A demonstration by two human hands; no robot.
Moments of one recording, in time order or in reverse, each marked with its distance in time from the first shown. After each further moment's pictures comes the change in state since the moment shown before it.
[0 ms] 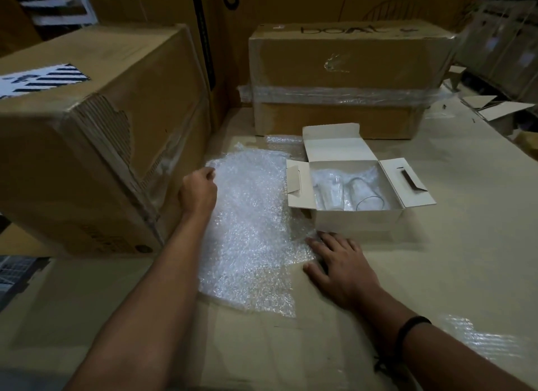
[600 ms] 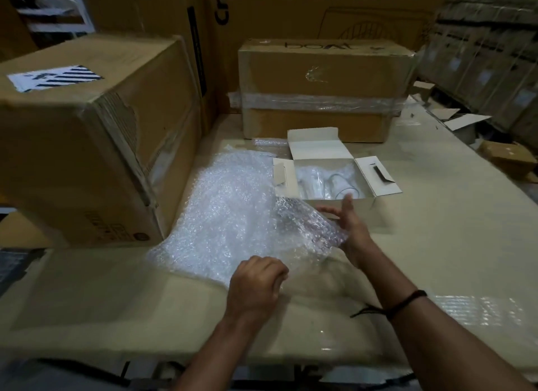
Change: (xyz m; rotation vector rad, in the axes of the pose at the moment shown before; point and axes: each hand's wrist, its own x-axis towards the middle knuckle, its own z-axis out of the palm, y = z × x) left_hand -0.236 0.019 -0.023 -0.153 -0.184 0.736; right_hand -0.003 -0.003 -0.078 1.446 -0.012 0.558
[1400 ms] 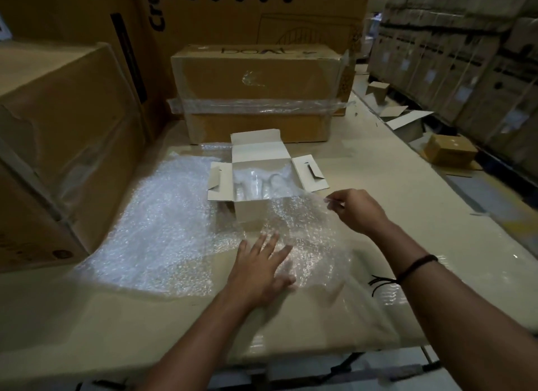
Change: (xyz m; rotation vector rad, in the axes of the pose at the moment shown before) left_hand 0.061 0.087 0.077 0.260 -0.757 -0.058; right_hand 0.006 -0.045 -0.171 -1.244 0.244 -0.297
